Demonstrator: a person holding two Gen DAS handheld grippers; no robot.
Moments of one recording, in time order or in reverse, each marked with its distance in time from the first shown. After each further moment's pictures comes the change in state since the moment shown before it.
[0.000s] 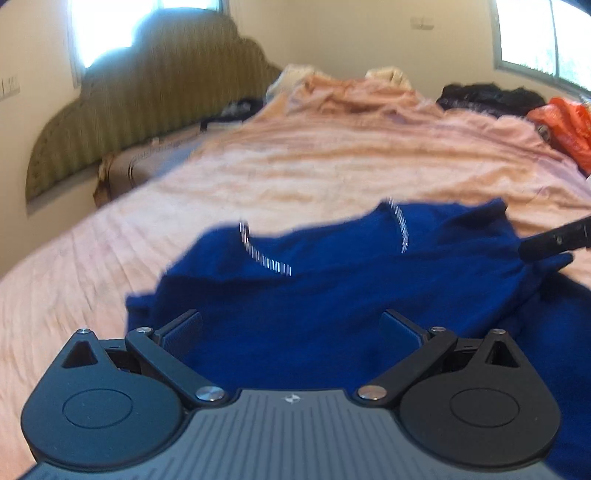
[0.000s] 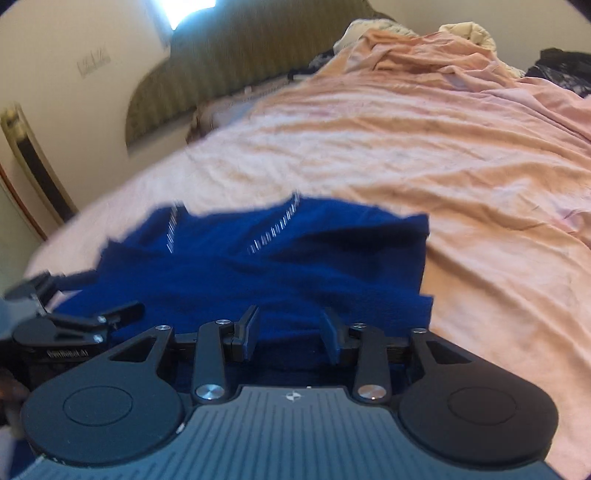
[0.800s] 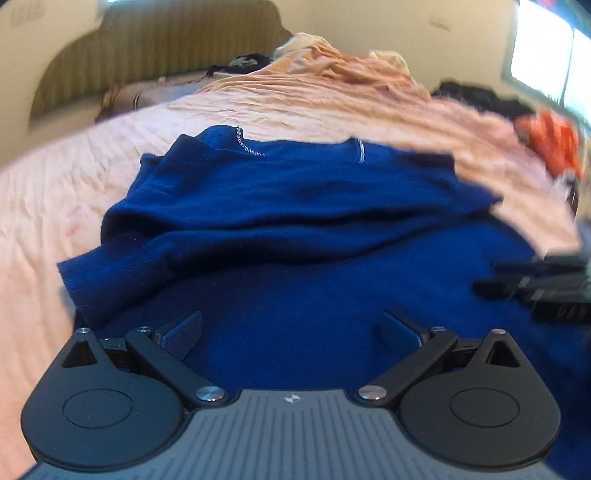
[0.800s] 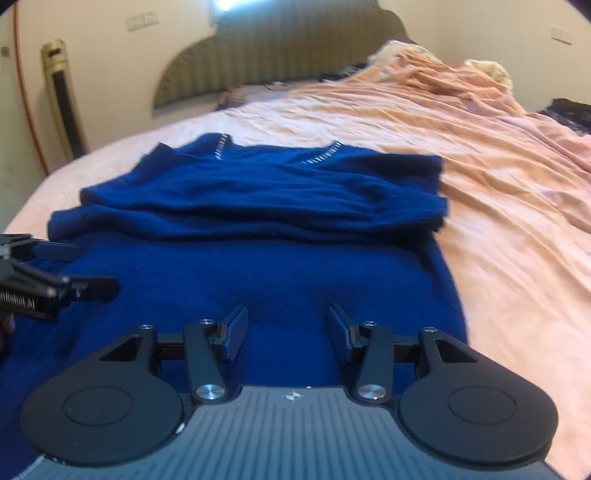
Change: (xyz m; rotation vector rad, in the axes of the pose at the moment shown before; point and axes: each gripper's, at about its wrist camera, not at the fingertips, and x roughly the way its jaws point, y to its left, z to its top) left arm -0.080 -0.009 -0.081 -0.124 0.084 -0.074; right arm -0.053 0.050 -0.104 -0.153 -0.048 -0.055
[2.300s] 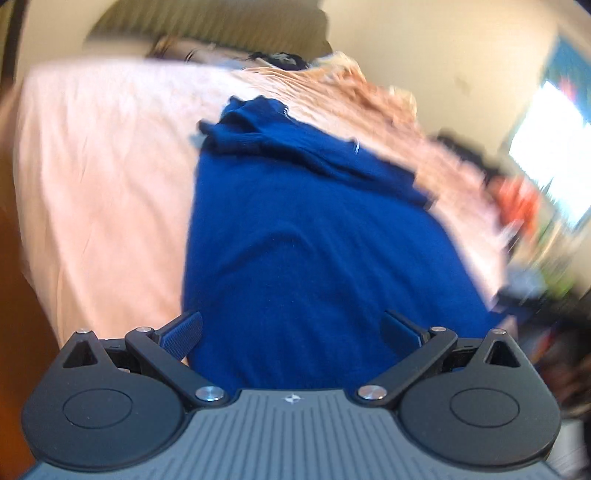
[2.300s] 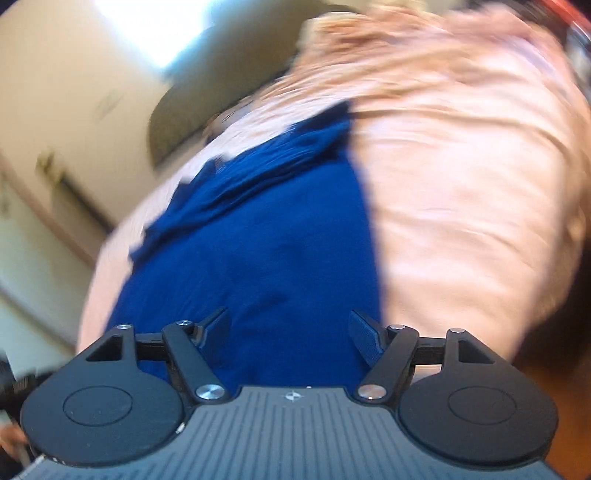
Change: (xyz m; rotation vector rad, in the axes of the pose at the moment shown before) left arm -0.166 0.063 -0.125 -0.424 -0.019 -0.228; right arm -0.142 -0.070 -0.102 0.490 -0.024 0.184
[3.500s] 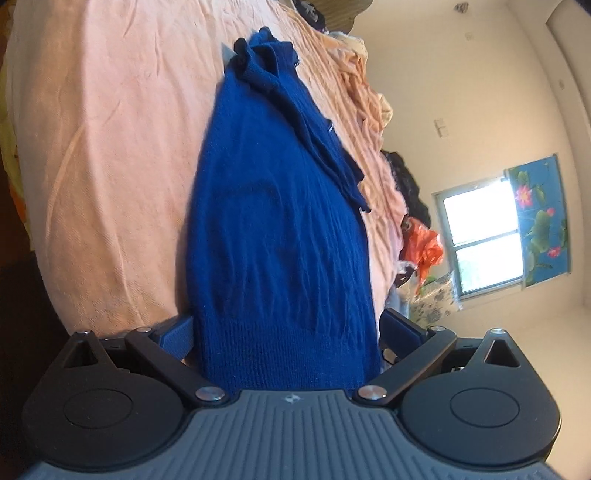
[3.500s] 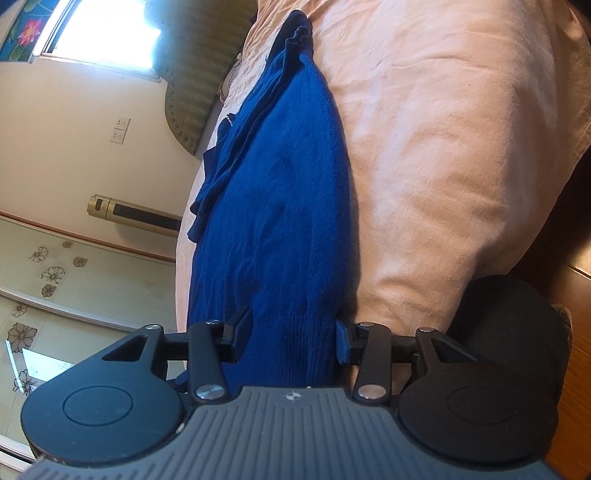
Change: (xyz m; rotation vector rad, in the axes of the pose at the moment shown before) left arm 0.002 0.061 0.003 -0.386 0.213 -0.342; right arm -0.003 -0.055 -0.035 0.345 0.267 0.310
